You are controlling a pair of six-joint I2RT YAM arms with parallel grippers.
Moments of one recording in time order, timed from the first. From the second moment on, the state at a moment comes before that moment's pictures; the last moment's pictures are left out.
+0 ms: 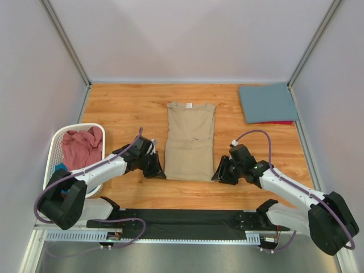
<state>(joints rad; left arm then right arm) -0.54 1.29 0.61 -0.38 0.38 -0.75 0.57 1.05 0.47 -0.40 -0.20 0.85</state>
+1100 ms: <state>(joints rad) -0.55 1.31 0.56 -0.36 0.37 -0.75 0.62 1.14 0.42 -0.26 -0.16 0.88</state>
